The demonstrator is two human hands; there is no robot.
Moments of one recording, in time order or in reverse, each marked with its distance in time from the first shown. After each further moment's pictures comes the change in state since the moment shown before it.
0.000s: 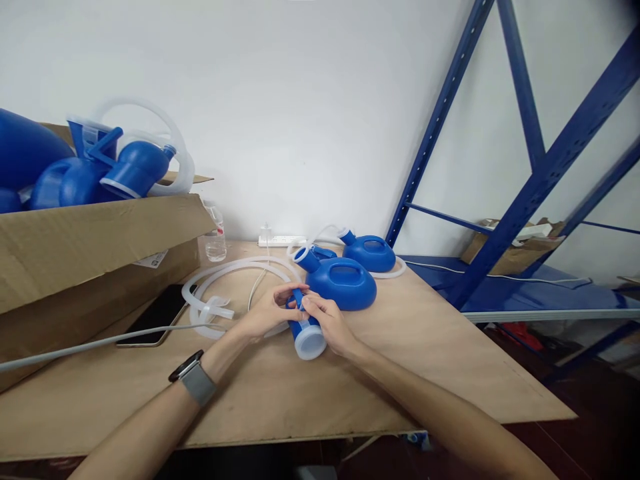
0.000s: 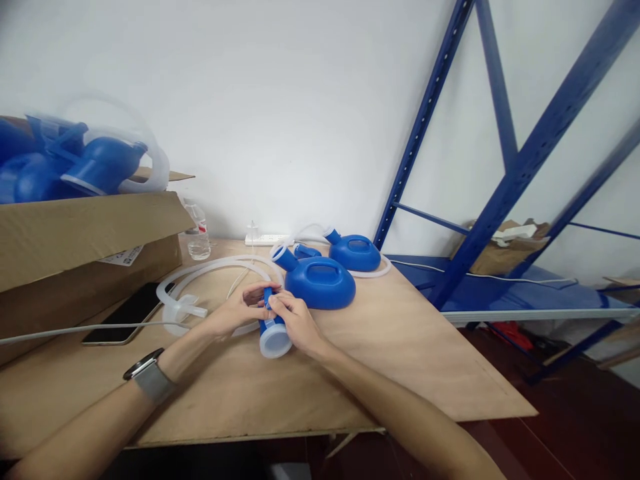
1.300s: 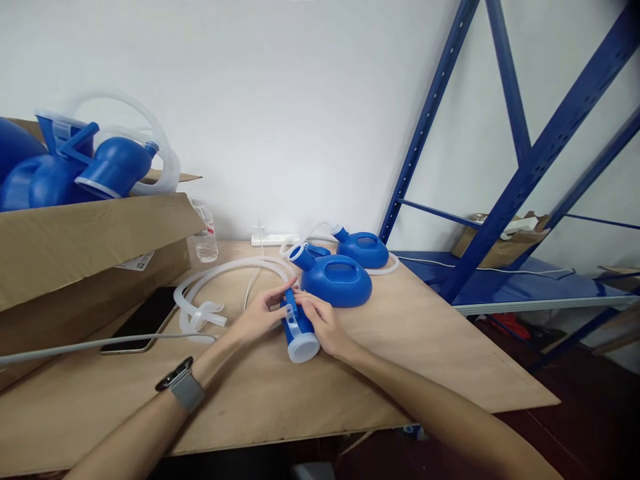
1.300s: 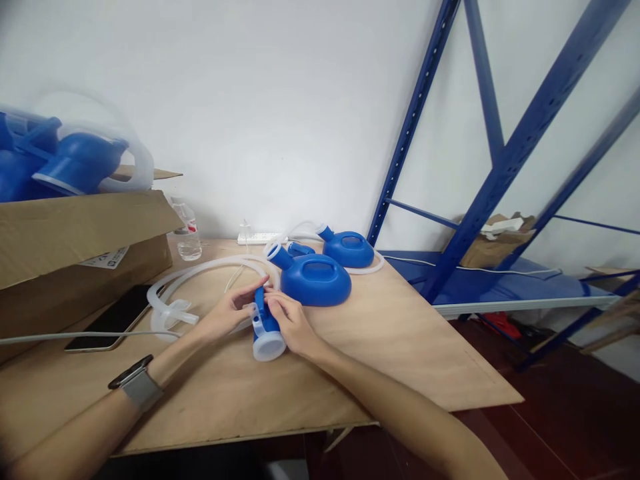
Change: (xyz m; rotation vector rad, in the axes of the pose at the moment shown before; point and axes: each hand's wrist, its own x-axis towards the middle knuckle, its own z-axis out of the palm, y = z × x) left_hand 0.002 -0.014 -0.006 0.041 -0.033 0.133; right_hand -0.009 -0.002 -0.006 -0.142 0.039 -0.162
